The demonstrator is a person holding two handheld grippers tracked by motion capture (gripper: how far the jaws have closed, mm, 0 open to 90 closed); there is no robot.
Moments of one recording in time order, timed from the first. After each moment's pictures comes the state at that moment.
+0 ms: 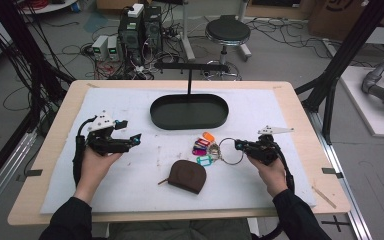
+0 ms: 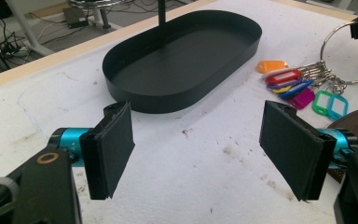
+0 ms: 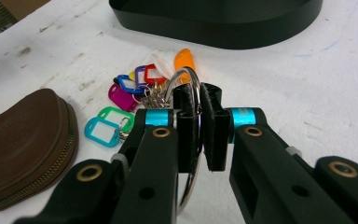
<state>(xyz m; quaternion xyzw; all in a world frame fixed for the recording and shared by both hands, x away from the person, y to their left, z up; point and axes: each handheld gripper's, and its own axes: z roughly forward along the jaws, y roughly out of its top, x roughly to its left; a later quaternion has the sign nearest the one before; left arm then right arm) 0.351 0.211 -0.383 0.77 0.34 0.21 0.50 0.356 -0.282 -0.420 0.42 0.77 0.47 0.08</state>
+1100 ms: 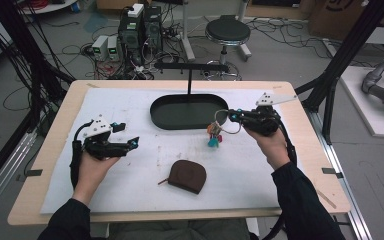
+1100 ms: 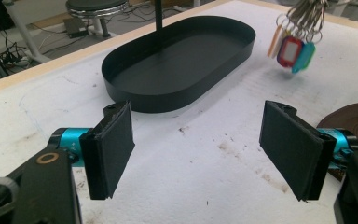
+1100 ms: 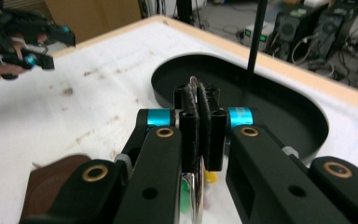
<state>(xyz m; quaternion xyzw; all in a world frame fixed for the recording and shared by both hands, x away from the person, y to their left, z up) 0.340 0.219 -0.388 0.77 0.33 0.22 0.51 0.386 -0.256 -0.322 0.29 0.79 0.52 0.14</state>
